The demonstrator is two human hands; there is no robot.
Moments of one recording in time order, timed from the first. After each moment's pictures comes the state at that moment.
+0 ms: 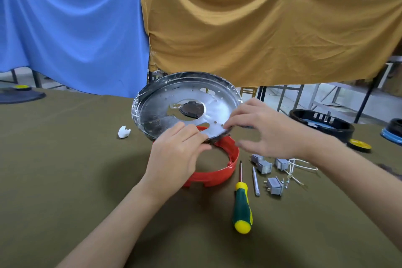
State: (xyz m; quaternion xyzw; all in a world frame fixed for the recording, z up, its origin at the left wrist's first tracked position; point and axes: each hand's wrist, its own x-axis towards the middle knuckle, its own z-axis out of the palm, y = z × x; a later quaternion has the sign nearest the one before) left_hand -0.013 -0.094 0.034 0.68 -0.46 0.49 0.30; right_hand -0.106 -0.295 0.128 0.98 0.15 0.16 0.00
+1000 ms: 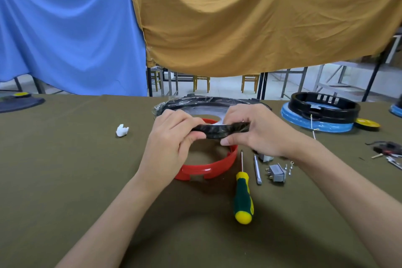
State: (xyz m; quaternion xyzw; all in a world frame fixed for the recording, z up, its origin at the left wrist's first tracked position) left_hand -0.008 -0.093 0.041 0.69 -0.49 0.41 0.36; right_hand -0.097 -0.291 0.095 0.94 0.15 0.20 -0.25
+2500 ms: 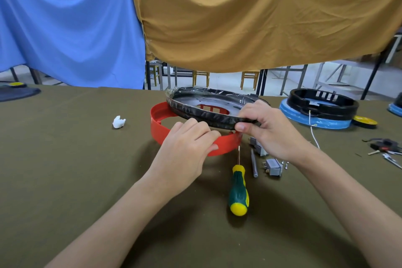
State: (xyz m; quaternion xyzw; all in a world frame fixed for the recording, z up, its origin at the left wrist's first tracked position) left_hand -0.037 -0.106 0.029 0.72 -0.53 0.39 0.19; right_hand -0.104 -0.314 0.066 0.92 0.12 0.27 -0.26
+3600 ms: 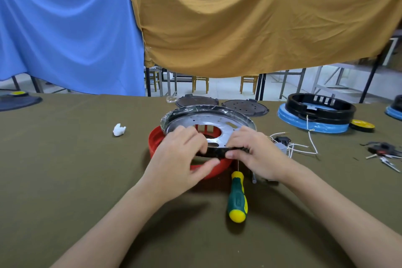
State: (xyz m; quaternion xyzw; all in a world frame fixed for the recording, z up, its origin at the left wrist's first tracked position) left_hand -0.025 -0.098 0.025 0.76 -0.52 0.32 0.24; right_hand -0.097 -0.313 0.037 0.95 0.15 0.20 -0.20
